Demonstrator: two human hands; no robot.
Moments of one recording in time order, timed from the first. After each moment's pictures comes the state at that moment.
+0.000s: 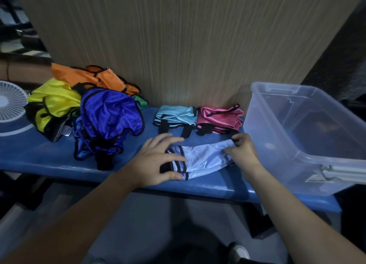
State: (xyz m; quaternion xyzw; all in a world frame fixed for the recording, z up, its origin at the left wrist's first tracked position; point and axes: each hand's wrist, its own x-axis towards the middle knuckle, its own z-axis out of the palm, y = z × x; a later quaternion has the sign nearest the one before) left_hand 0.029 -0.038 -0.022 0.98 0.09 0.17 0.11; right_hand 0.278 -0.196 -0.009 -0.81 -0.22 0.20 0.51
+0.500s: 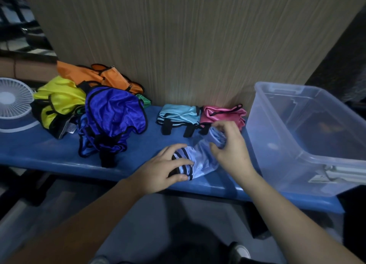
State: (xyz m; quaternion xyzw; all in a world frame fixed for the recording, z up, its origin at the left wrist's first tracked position) left_hand 0.030 -0.060 -0.042 0.96 0.12 0.14 0.20; right_hand 0.229 -0.193 0.017 -0.73 -0.51 0.00 0.46
